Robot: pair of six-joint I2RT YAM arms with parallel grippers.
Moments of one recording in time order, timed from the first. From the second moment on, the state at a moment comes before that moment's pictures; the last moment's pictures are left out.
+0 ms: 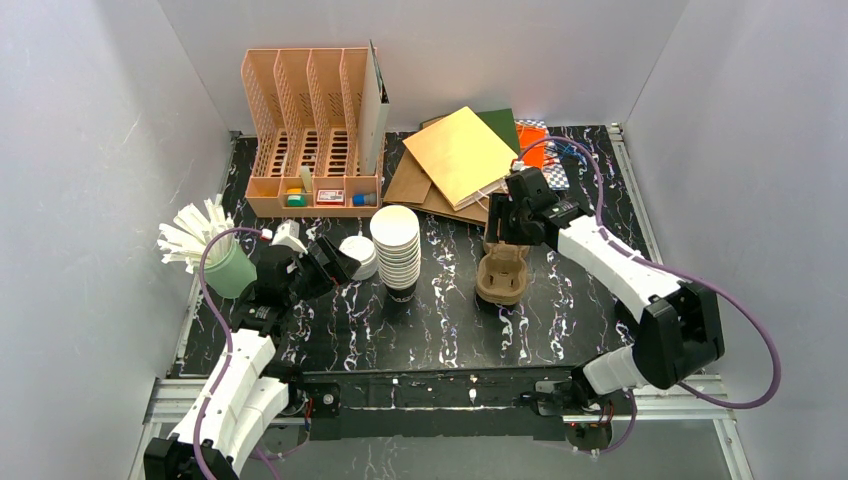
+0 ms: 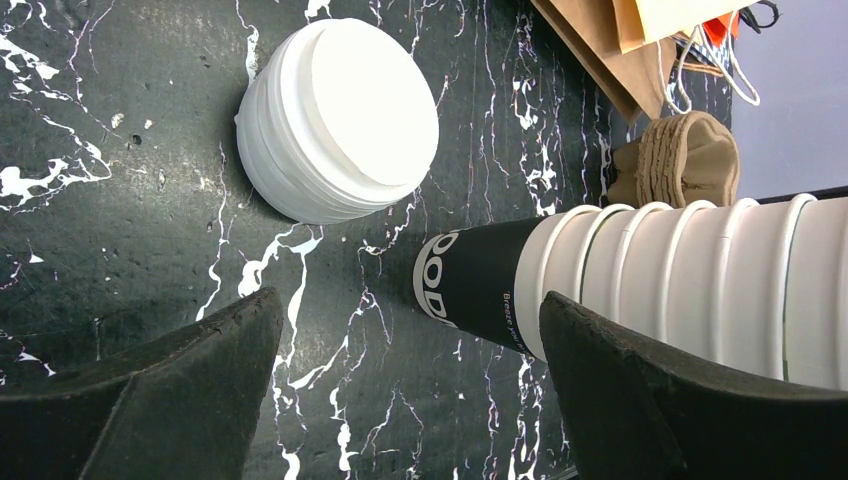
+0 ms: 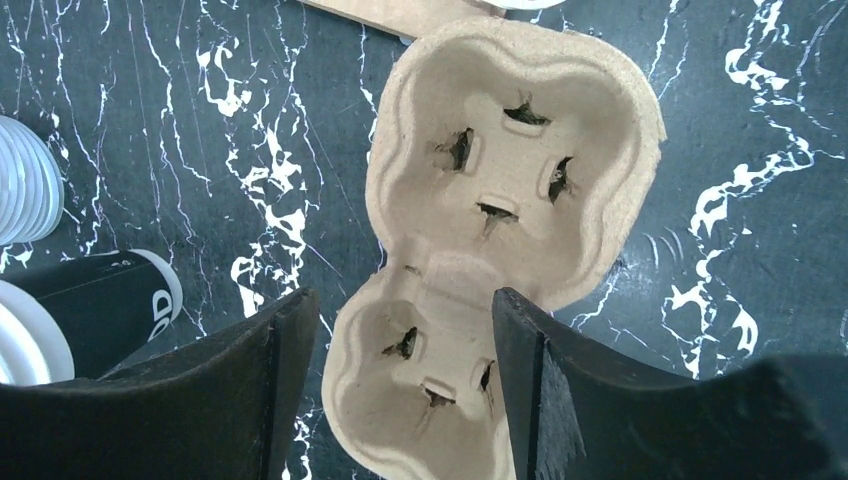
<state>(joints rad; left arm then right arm) -0.17 0.72 0.43 -0.27 0.22 -0.67 0.52 1.41 1.12 -0.63 0.11 0.47</state>
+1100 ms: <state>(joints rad) -0.17 0.73 0.43 -0.27 0.22 -0.67 0.33 1.56 1.03 -0.47 0.04 0.49</state>
